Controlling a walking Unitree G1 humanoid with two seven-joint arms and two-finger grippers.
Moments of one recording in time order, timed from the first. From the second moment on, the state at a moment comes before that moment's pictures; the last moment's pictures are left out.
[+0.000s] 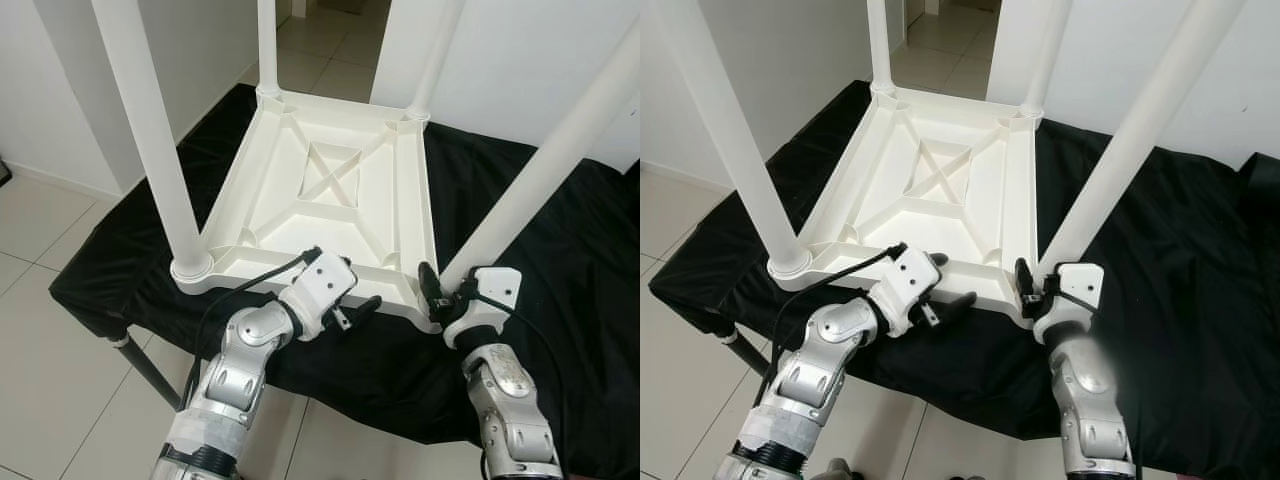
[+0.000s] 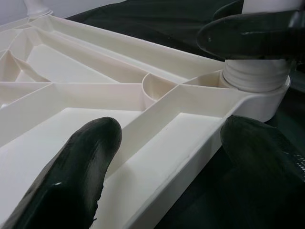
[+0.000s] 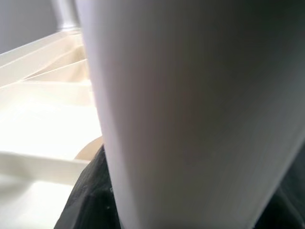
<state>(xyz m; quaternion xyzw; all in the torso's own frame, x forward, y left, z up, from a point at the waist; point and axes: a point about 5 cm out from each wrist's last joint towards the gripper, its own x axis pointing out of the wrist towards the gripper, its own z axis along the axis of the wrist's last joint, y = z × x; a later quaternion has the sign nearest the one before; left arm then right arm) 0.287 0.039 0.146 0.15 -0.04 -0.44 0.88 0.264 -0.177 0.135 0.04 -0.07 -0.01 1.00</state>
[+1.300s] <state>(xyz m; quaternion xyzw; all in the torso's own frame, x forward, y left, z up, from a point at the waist) 0.288 0.042 0.146 0.16 -0.04 -0.44 0.89 0.263 -0.177 0.133 0.02 -0.06 0.05 1.00</state>
